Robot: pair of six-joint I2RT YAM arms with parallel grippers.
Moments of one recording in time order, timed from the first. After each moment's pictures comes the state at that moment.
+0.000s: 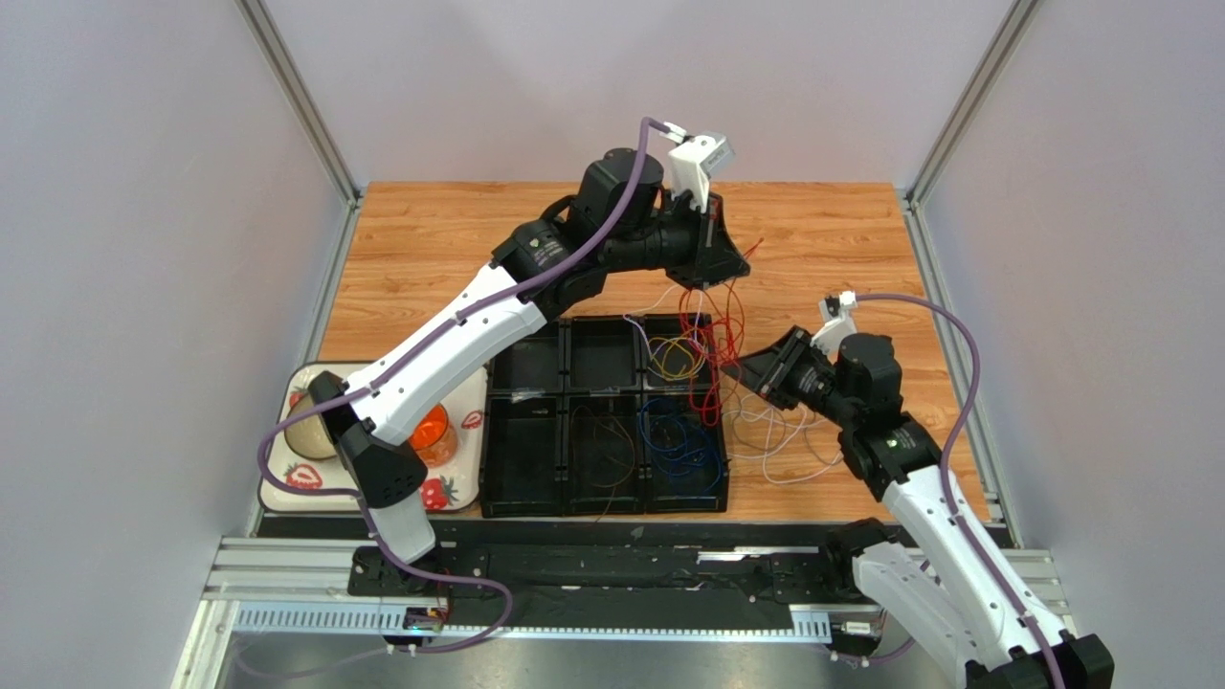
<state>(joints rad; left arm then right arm) -0.90 1.74 2.01 -0.56 0.28 -0.42 0.30 0.73 0.57 -0.18 -0.38 0.92</state>
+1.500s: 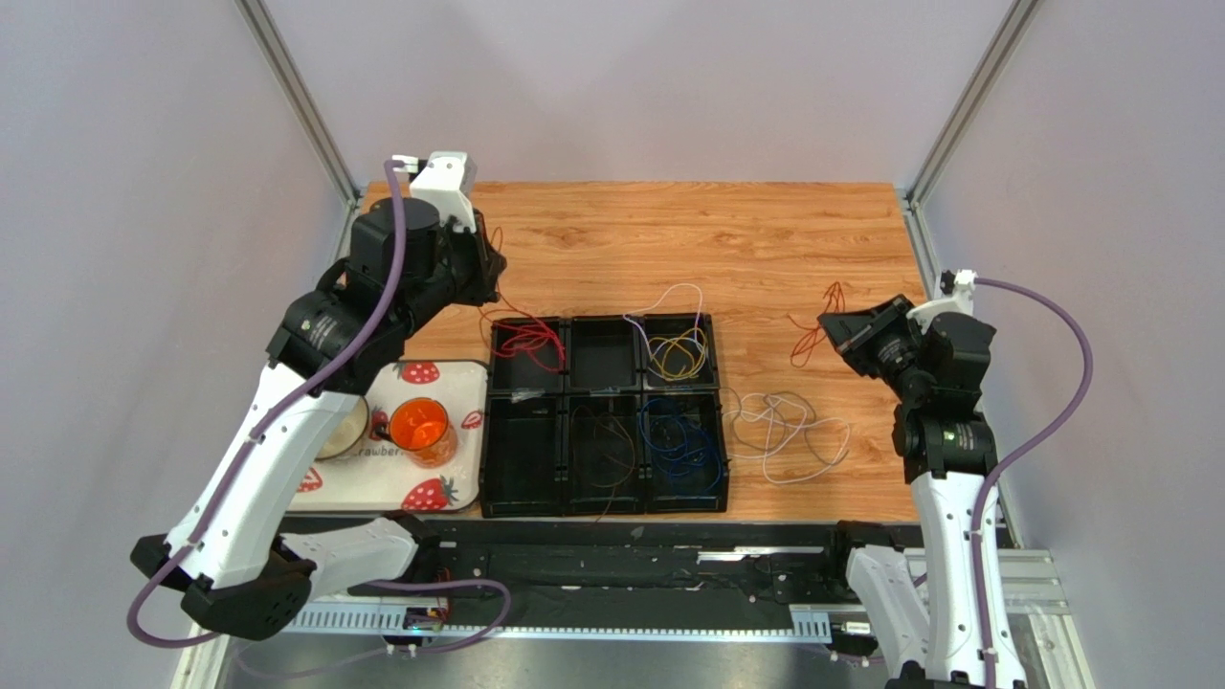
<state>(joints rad) -0.58 1.14 1.61 -0.85 -0.20 -0.30 -0.12 0.71 0.78 -0.37 -0.33 0.76</state>
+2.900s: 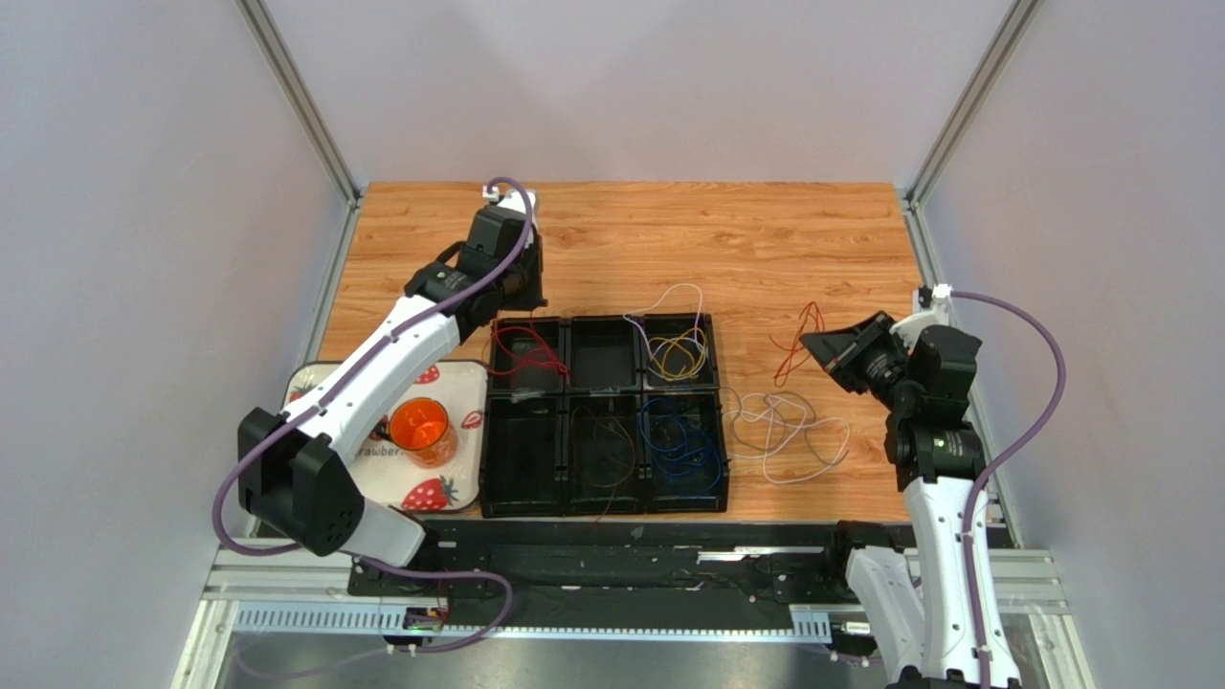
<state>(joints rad) -0.48 1.44 1.32 -0.58 -0.18 -0.33 -0.12 0.69 0.69 -0.35 -0.45 0.76</state>
